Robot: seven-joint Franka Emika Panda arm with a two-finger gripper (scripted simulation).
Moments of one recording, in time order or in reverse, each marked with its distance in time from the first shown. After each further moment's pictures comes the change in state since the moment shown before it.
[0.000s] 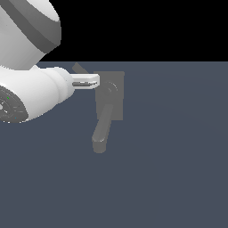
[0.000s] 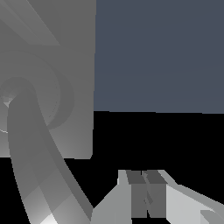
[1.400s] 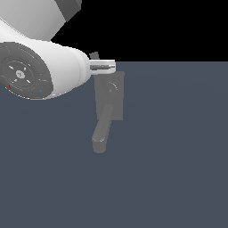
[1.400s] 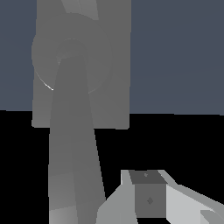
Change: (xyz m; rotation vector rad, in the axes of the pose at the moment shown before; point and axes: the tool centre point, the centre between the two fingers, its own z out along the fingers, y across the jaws) arm -0.040 -0.052 -0.004 -0.017 0.016 -0.001
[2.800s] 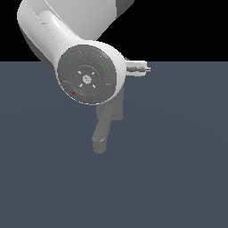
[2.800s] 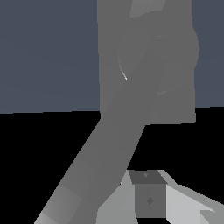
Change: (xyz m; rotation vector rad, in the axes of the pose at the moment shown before) arm -0.001 -0.092 -0.005 0.023 -0.023 0.052
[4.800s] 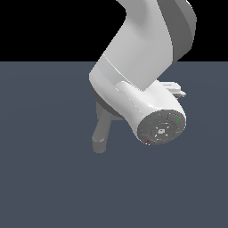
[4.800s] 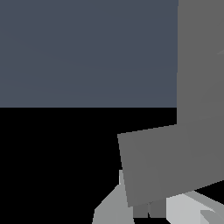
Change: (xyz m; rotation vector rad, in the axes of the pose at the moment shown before) arm 0.058 -0.104 0.009 0.014 -0.033 -0.029
